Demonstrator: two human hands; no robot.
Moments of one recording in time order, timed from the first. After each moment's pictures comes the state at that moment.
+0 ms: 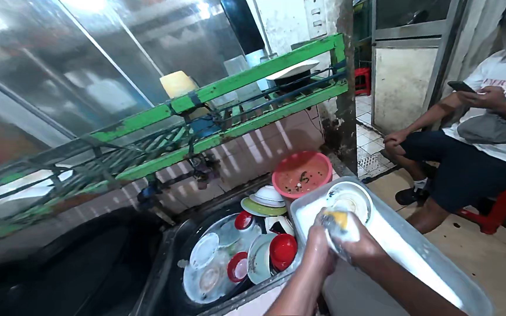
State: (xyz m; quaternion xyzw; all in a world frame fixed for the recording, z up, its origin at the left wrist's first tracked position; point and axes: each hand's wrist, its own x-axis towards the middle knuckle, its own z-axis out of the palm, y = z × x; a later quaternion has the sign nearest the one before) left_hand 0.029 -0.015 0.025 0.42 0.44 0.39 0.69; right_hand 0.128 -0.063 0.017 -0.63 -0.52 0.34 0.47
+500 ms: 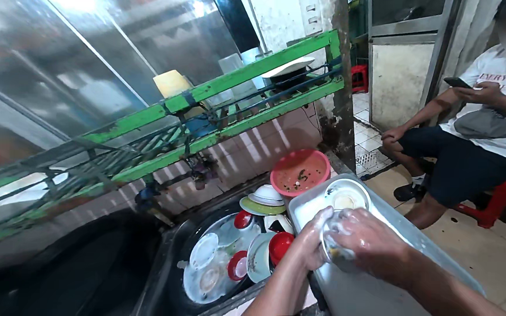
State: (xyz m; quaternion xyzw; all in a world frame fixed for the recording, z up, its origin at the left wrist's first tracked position) left_hand 0.006 0.006 0.045 0.41 0.38 0.20 0.81; right_hand 0.161 -0.070 0.026 -0.49 -0.83 -0.04 0.27
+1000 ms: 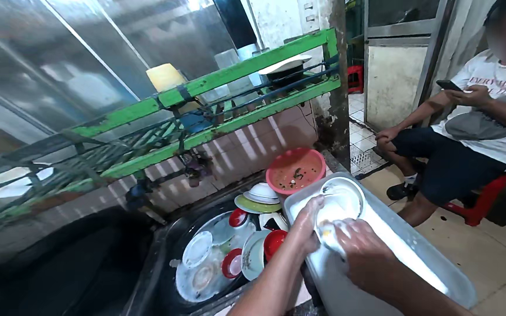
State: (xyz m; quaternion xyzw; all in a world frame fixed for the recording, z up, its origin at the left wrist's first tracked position) left_hand 0.018 0.018 0.039 0.47 0.40 0.27 0.74; right_hand 0.134 -0.095 -0.003 -0.63 -0.73 0.00 0.27
